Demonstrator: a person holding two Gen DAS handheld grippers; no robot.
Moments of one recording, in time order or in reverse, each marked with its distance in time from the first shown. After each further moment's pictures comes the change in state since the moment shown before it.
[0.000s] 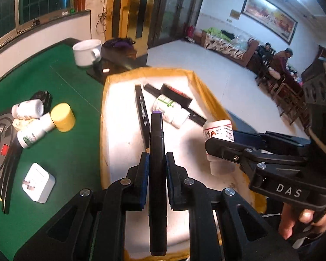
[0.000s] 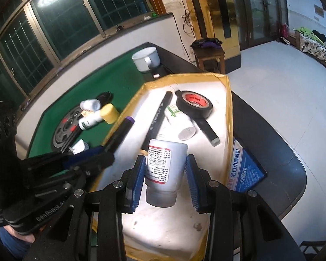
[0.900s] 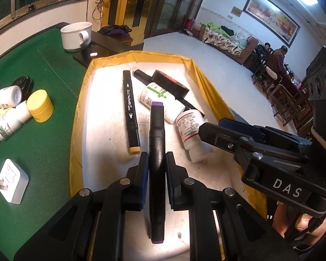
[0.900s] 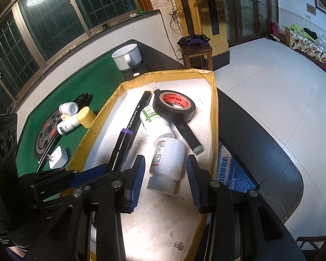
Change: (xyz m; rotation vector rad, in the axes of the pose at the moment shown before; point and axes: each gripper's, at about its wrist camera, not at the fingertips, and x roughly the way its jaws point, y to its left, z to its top) left arm 0.020 -0.004 -0.006 -0.041 0.050 -0.072; right arm 0.014 -0.025 0.007 0.036 -0.003 -0.075
